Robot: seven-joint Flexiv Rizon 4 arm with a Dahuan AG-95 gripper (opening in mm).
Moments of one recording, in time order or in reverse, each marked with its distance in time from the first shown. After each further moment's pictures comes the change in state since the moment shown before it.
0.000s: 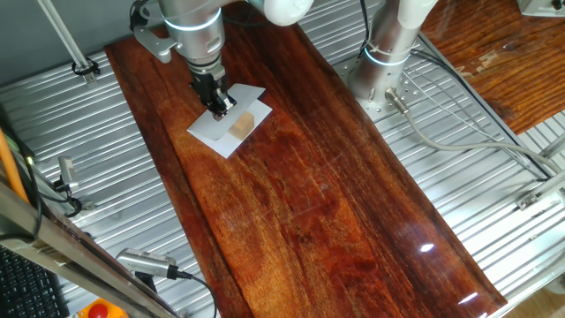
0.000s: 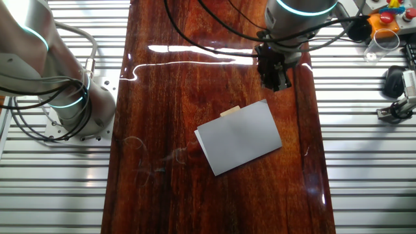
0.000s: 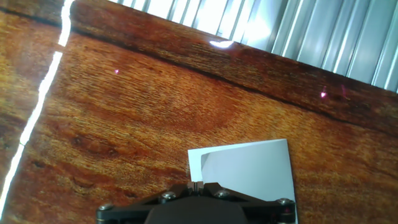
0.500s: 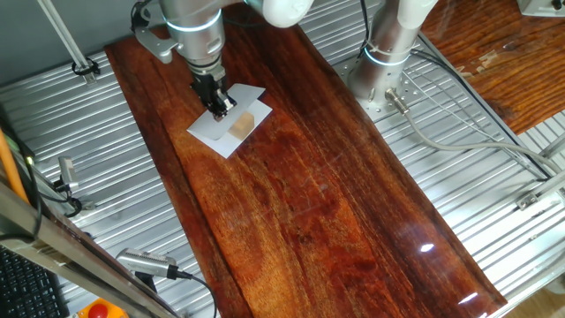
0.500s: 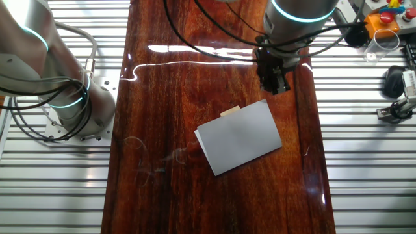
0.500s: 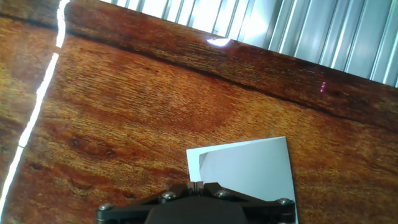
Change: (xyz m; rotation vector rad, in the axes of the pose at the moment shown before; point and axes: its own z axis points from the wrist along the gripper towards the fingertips) arm 0.002 -0.005 0.014 -0.008 -0.005 -0.010
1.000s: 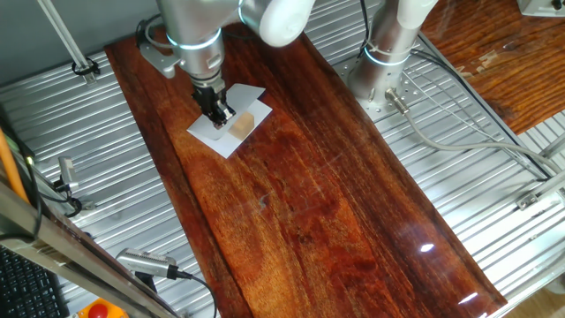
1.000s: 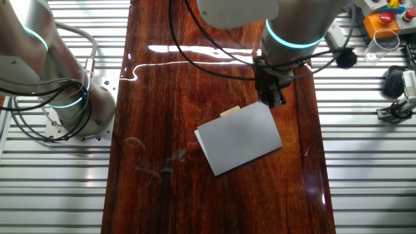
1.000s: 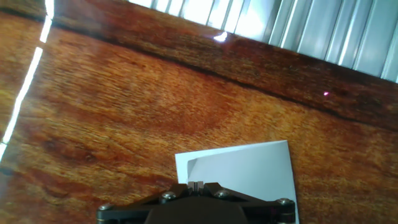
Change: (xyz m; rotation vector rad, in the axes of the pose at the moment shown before) arm 0.001 -0.012 0.046 0.005 0.000 0.002
